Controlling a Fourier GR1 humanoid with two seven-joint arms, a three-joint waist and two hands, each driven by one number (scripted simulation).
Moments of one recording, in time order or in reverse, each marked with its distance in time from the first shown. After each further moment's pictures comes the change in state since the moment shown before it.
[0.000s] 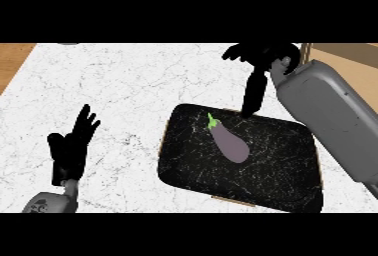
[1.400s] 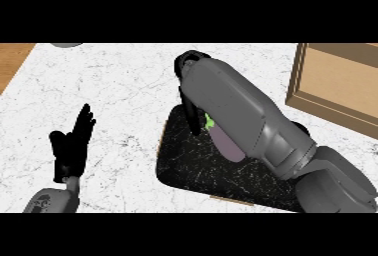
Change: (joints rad) left arm -0.025 -0.025 0.042 0.073 -0.008 -0.030 -0.039; right arm -0.354 0.400 0.144 0.730 -0.165 0.190 0.124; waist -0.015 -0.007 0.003
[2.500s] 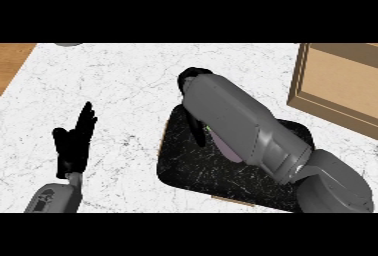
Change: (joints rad) left arm -0.034 -0.020 0.031 0.061 -0.012 -0.030 -0.029; right arm 0.041 0.004 0.219 0.012 -0.131 -0.021 0.072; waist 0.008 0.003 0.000
